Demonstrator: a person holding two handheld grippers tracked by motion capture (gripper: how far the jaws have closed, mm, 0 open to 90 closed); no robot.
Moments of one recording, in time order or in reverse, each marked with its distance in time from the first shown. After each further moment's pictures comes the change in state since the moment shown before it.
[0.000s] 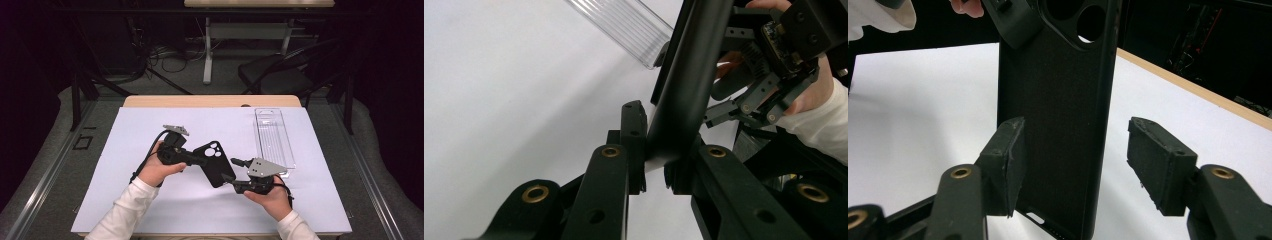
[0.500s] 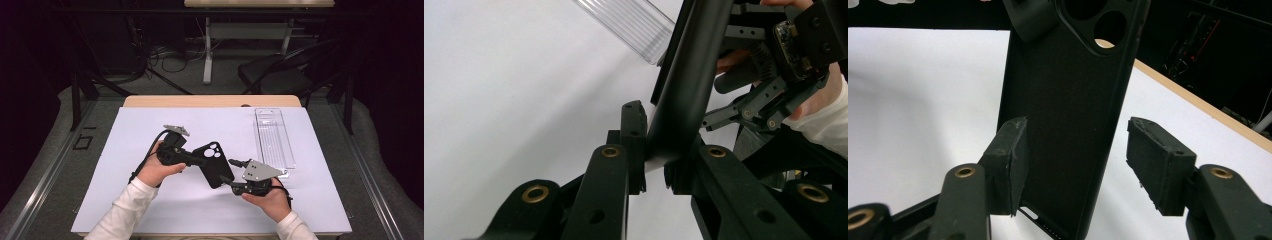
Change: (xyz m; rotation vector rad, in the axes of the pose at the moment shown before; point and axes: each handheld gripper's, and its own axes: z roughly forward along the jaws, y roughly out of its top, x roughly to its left) left arm -0.004 0.001 -0.002 0.020 0.021 0.003; right arm 0.009 0.006 0.002 0.028 -0.015 -0.103
